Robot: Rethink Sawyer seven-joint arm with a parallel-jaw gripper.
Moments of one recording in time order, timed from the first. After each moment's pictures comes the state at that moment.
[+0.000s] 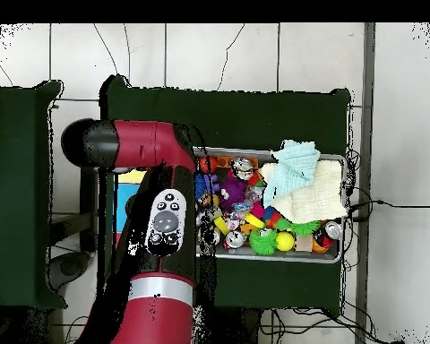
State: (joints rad) arm 0.17 -0.36 -0.20 1.11 0.21 0.75 1.78
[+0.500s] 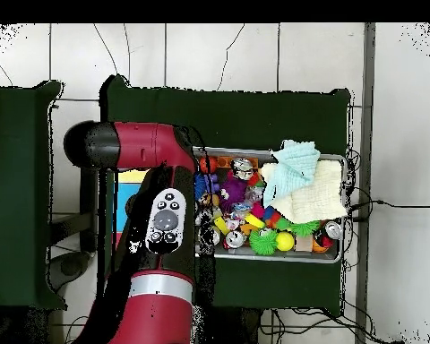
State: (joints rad) arm 0.18 -0.36 -0.20 1.11 0.21 0.69 1.78
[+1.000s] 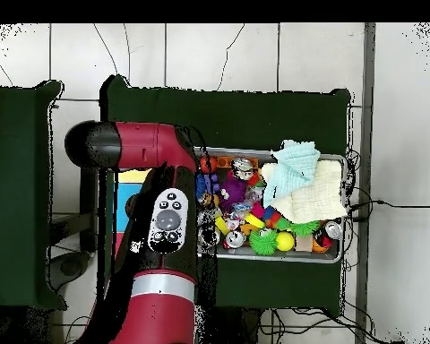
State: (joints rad) arm 0.17 -0.36 -0.18 1.12 0.21 0.69 1.78
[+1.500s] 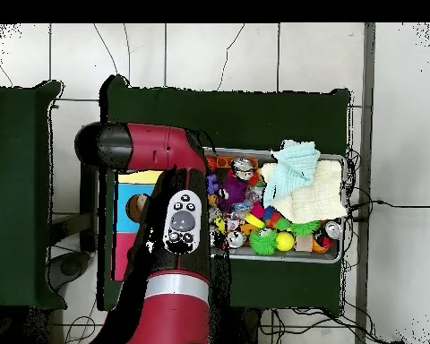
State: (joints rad) arm 0.13 -0.39 -0.14 1.18 0.21 0.68 1.78
